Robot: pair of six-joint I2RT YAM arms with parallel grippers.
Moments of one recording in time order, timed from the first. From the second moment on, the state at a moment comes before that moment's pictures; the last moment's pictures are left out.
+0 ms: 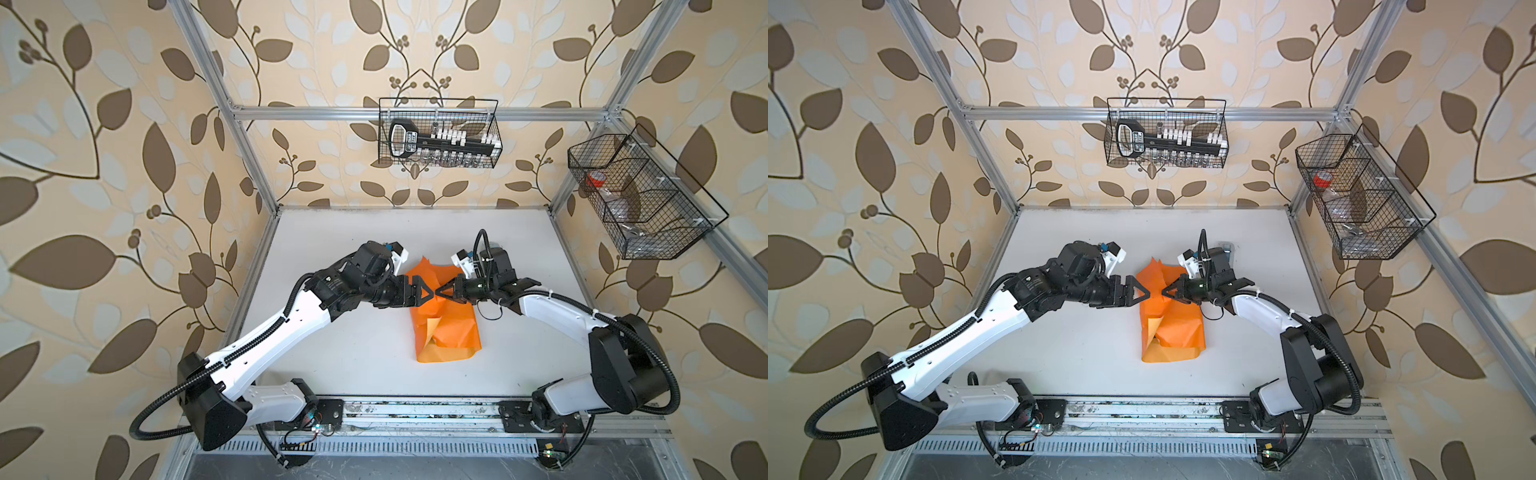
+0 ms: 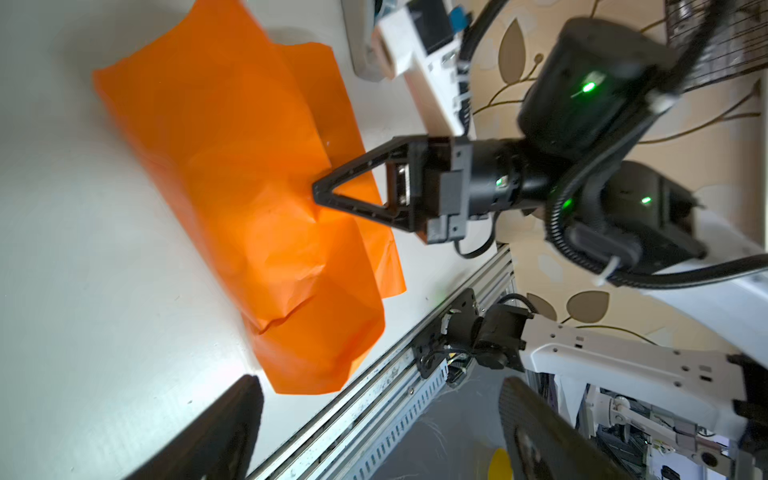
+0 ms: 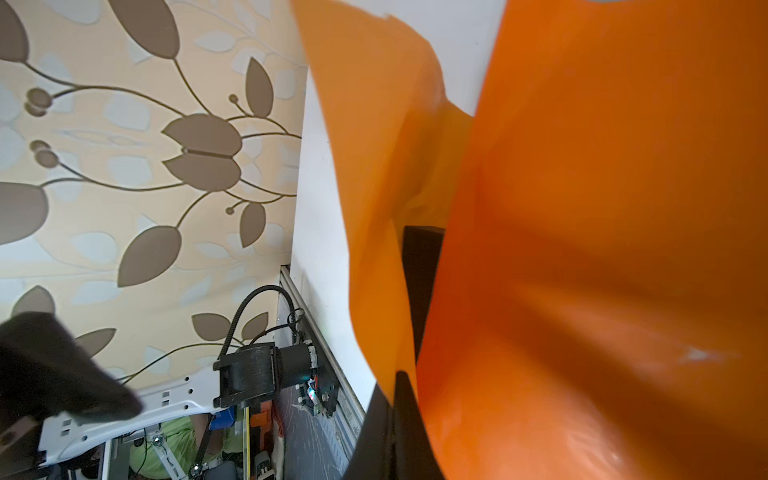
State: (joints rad) left arm -0.73 1.24 1.15 -0.69 0.38 -0.73; right arm 0.37 1.47 0.83 -0.12 -0.73 0.64
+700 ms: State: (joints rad) left arm -0.60 1.31 1.03 -0.63 0.42 -0.61; right arm 0.54 1.62 1.12 -0.23 -0.68 0.63
